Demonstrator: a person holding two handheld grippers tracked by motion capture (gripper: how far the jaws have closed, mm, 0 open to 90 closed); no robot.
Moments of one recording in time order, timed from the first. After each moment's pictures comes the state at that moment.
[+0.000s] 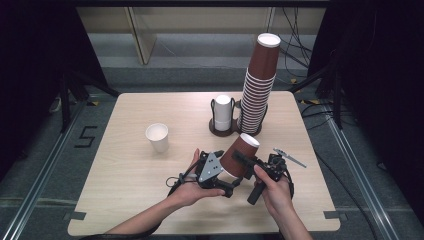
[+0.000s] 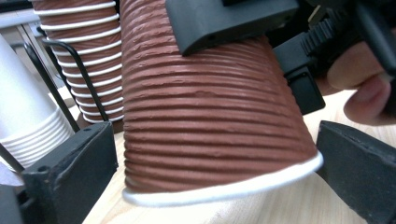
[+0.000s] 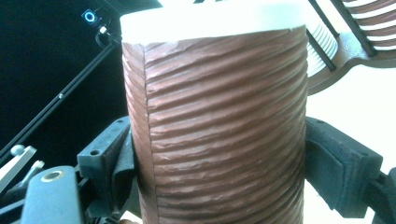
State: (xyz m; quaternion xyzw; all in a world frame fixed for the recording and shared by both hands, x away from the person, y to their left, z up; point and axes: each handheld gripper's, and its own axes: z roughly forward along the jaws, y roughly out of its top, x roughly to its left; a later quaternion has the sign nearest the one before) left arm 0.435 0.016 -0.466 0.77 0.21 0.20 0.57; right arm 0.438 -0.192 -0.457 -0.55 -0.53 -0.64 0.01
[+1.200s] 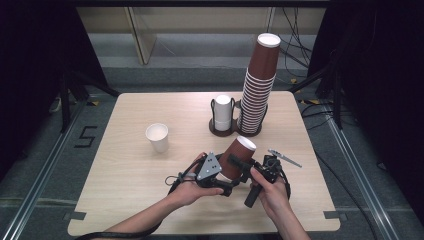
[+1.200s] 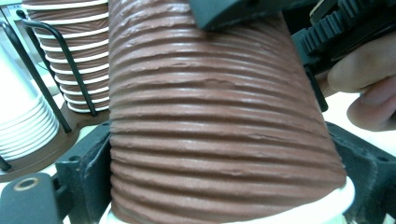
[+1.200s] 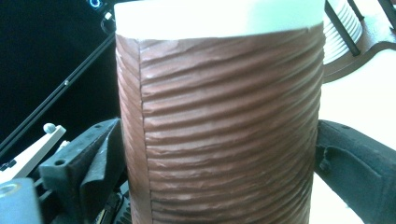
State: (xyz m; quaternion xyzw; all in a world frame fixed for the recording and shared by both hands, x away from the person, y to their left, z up) left arm 0.435 0.021 -0.467 0.77 0.21 0.17 0.57; right arm 0.431 -0.180 -0.452 -0.55 -0.54 -0.64 0.04
